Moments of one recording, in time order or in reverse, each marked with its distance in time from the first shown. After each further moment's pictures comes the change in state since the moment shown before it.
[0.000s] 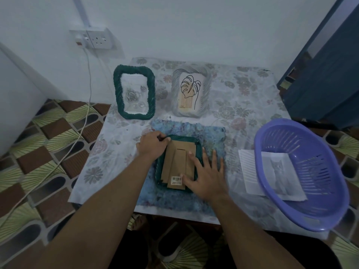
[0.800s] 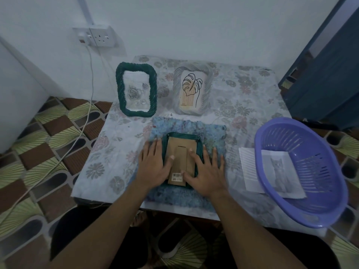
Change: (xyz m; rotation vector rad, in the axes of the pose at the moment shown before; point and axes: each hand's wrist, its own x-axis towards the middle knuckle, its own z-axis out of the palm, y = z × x) left_hand -0.080 -0.026 0.009 0.253 -0.042 0.226; right_hand -0.001 -0.001 0.002 0.010 0.019 0.004
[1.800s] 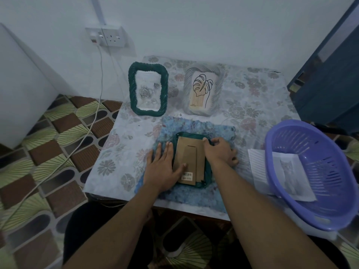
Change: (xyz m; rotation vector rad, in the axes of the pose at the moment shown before) left_hand -0.010 -0.013 0.007 0.210 -0.045 0.084; right_hand 0.062 -0.028 -0.036 0.553 0.195 0.682
